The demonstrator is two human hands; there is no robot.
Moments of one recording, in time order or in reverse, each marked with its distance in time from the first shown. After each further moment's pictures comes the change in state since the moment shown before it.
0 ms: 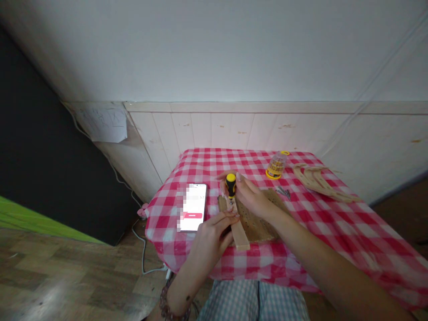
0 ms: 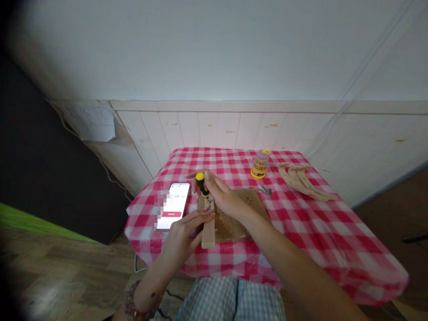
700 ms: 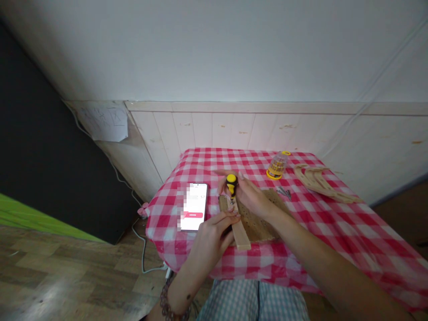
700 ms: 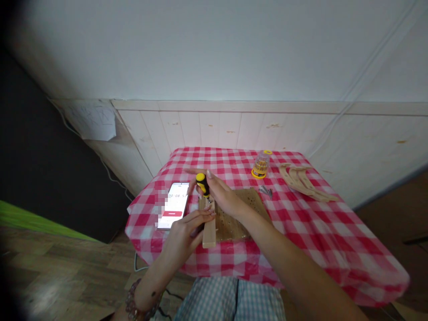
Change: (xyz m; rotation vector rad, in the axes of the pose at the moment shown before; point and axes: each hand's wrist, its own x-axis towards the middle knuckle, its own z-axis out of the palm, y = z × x) left_hand -0.001 -0.002 0.000 0.005 -0.006 -0.007; right_hand 0.001 0.002 -0.001 0.052 -0.062 -0.024
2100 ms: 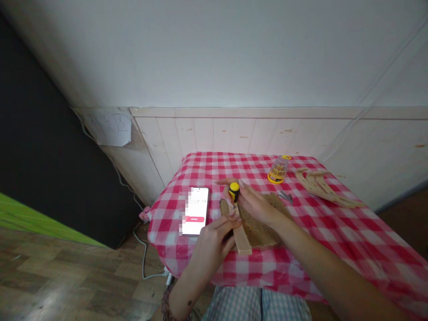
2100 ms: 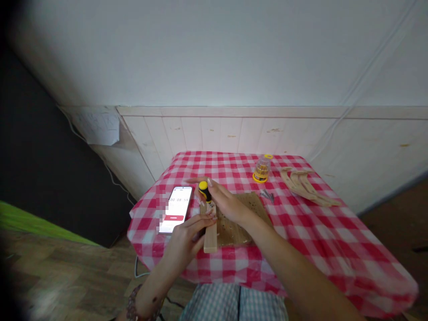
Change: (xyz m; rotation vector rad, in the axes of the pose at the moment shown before) left_hand 0.003 0.003 -0.001 0.028 -0.012 -0.016; right_hand -0.004 -0.005 -0.001 -0.018 -0.068 0.043
